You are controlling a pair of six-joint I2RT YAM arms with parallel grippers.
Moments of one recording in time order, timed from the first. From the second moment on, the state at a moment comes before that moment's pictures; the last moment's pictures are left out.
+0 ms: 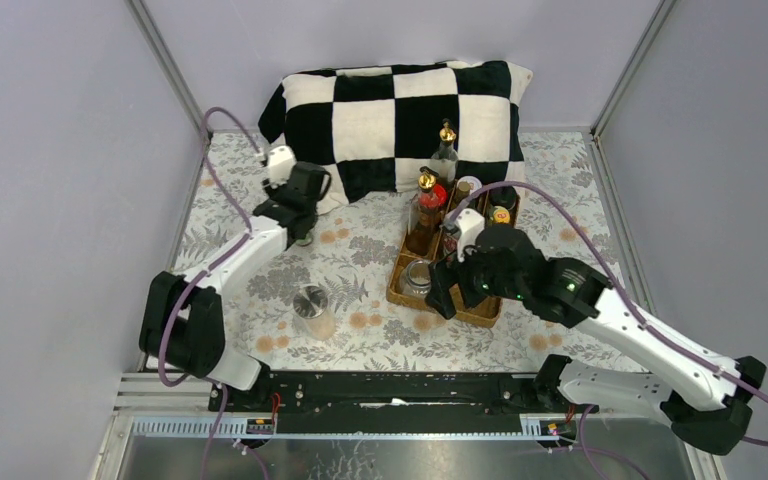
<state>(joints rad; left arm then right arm) -0.33 1.48 1.05 -0.33 -0.72 -0.59 0.94 0.98 1.05 -0.79 -0.04 0.32</state>
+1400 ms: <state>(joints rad) -1.03 1.58 1.61 -0.33 -0.44 -0.25 0.94 0.73 1.18 -0.96 0.25 0.37</state>
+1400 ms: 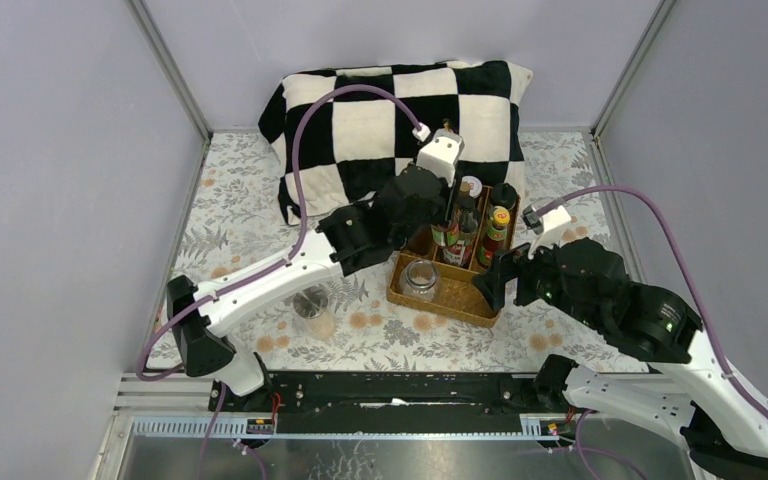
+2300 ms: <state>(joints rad) -1.22 1.96 1.83 -0.25 -0.38 -0.17 0.94 0.64 1.25 -1.09 0.35 0.40</state>
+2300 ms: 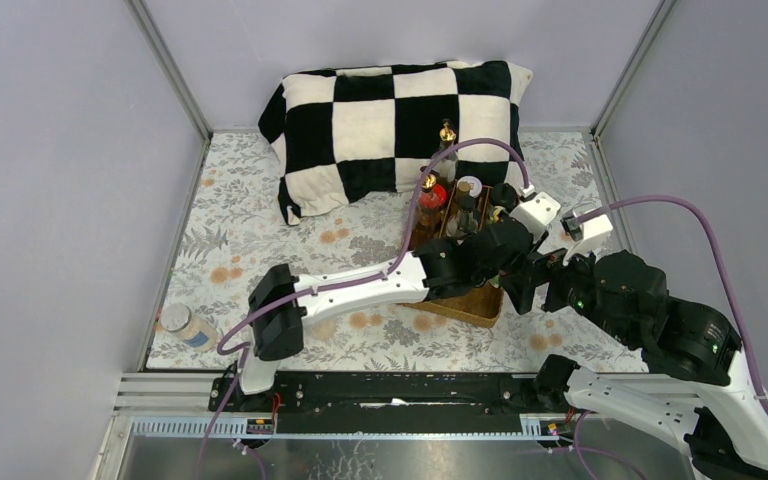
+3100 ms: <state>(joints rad) -1.05 2.06 1.76 -0.05 -0.32 -0.20 0.94 0.62 1.19 -1.10 0.35 0.40</state>
